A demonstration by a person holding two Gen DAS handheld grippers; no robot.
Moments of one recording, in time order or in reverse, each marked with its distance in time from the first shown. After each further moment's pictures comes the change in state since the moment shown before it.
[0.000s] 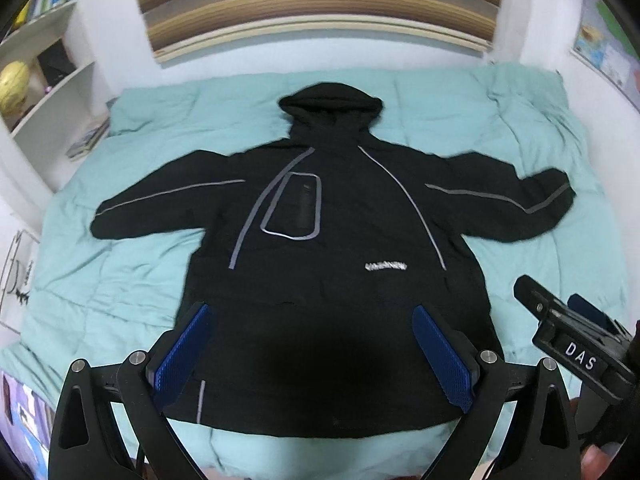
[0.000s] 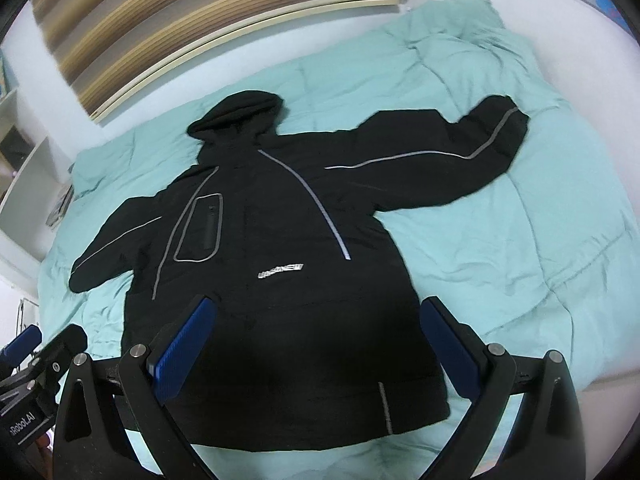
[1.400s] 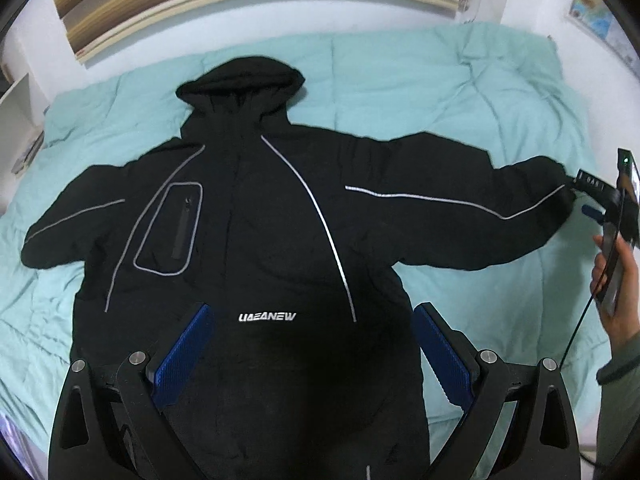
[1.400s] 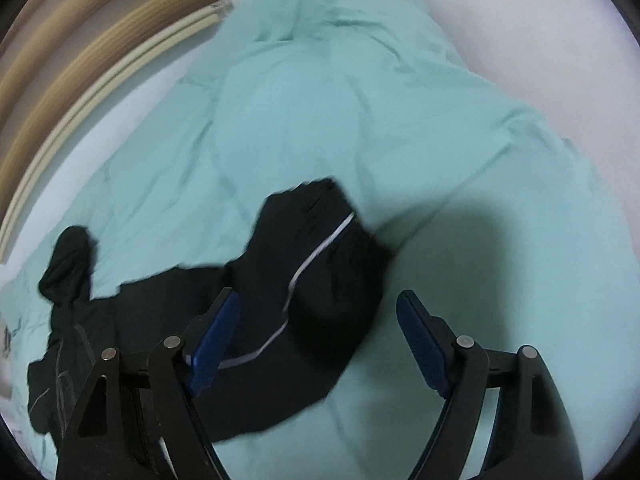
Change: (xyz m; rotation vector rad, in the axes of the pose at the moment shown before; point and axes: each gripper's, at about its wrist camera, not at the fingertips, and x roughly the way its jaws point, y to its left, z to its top) left arm 0.137 -0.172 0.091 0.023 0.119 -0.056; right arm 0.208 -0.383 0.254 0.257 -0.048 -0.138
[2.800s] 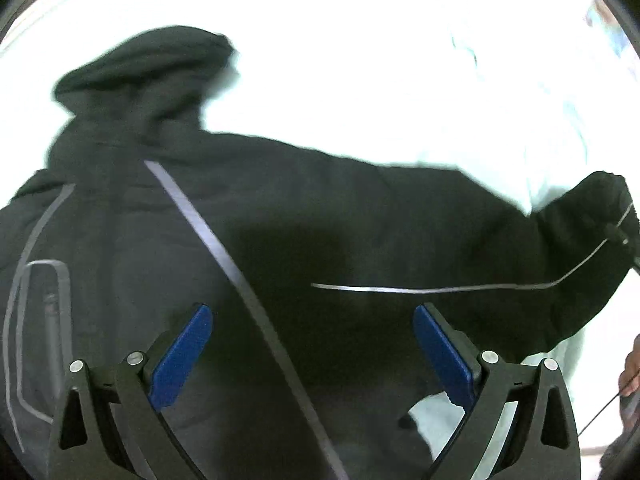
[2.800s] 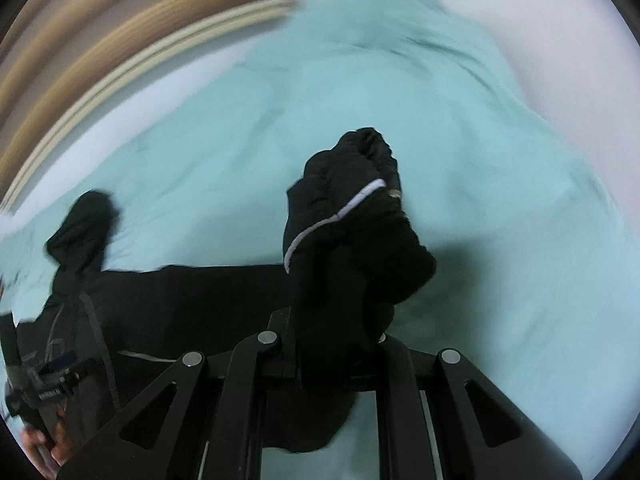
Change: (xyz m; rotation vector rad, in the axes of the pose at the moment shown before) left arm 0.171 0.006 0.101 0.027 -0.002 -0.248; right arm -0.012 0.104 -0.022 -0.220 -0.057 0.070
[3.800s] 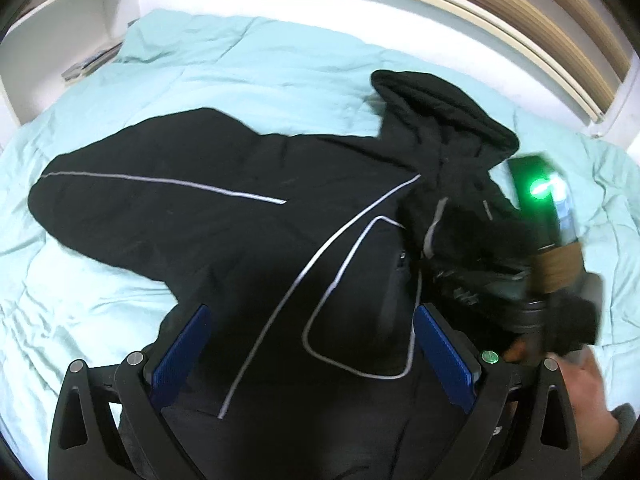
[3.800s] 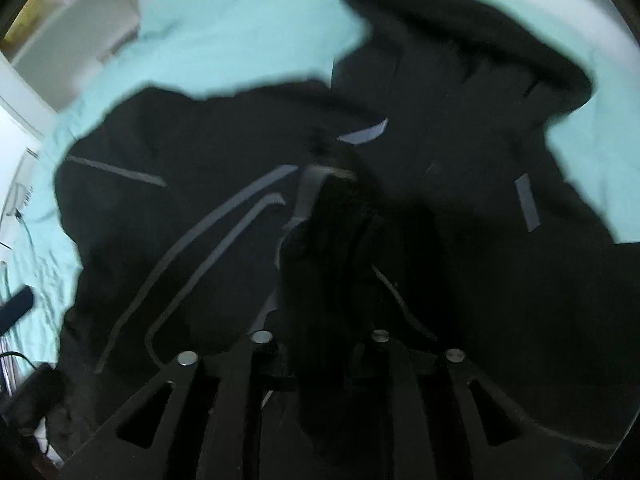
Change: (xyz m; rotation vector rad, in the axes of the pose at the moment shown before) left arm -0.132 0.273 -0.091 -0.359 -0.131 0.296; right arm 0.148 0.522 -0.161 -0.658 0.431 0.394
